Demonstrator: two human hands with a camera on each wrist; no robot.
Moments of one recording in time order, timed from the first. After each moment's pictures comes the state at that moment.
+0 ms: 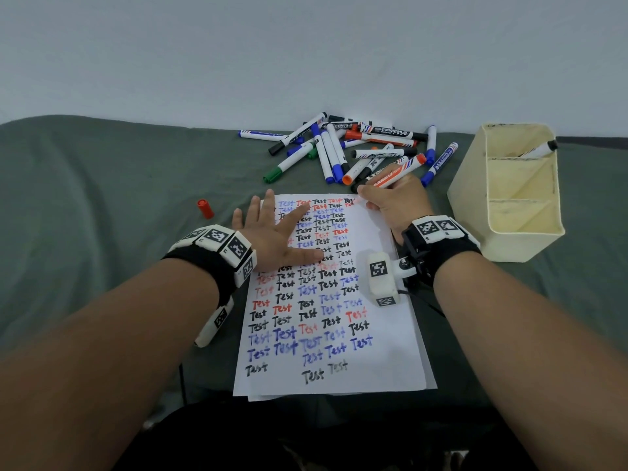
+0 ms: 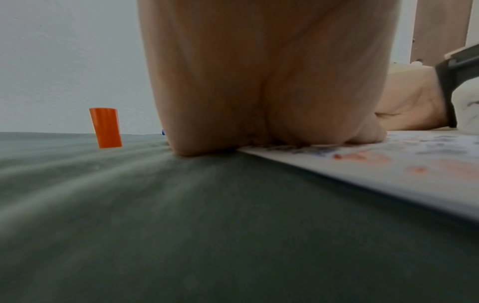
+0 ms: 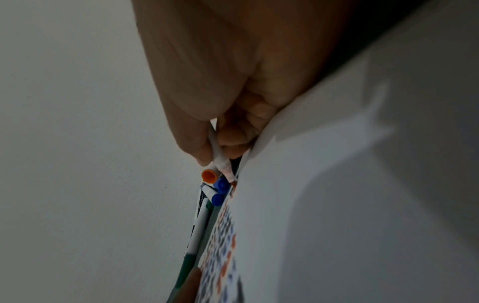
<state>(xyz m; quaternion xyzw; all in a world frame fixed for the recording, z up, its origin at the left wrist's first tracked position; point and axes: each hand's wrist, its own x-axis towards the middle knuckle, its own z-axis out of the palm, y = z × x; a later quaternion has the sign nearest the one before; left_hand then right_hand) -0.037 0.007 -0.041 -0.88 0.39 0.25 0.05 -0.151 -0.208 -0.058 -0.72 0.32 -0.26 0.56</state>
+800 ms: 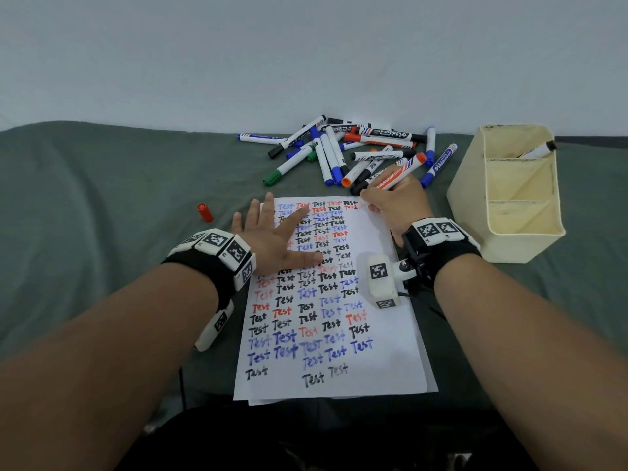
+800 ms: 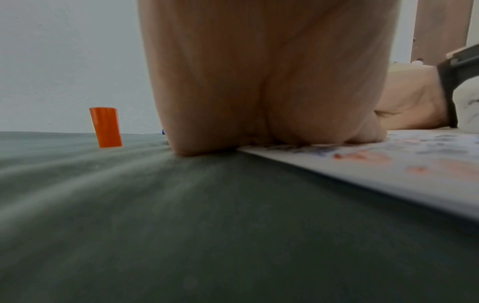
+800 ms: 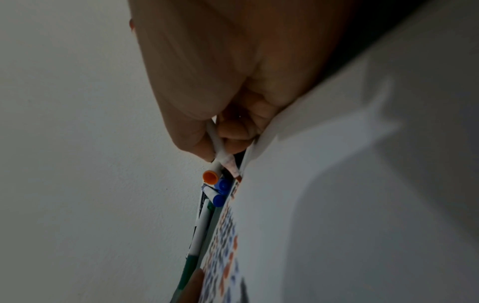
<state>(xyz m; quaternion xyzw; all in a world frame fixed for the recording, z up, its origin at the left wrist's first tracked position) -0.035 0.007 -0.042 -0.88 0.40 0.25 0.05 -0.151 -0.211 -0.057 -0.73 0.33 -0.26 0.54</state>
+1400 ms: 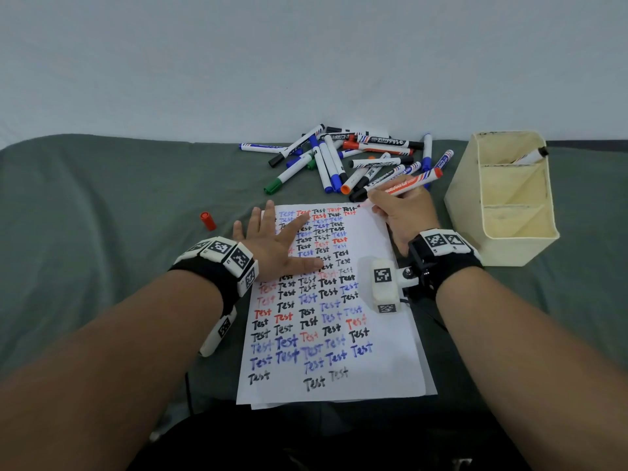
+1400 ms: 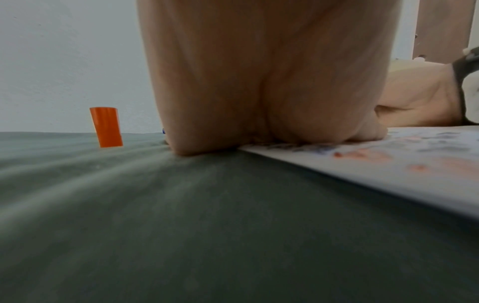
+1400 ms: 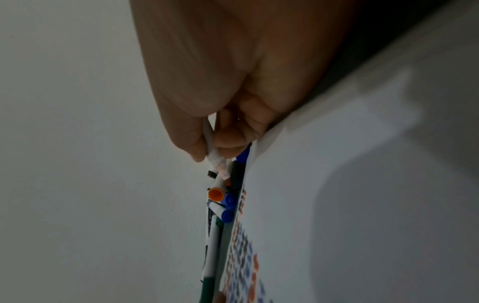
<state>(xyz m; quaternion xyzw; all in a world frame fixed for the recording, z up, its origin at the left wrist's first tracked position) -0.035 0.007 -0.042 -0.88 0.39 0.26 0.05 -0.162 -0.211 -0.062 -0.65 0.33 -0.31 0.61</state>
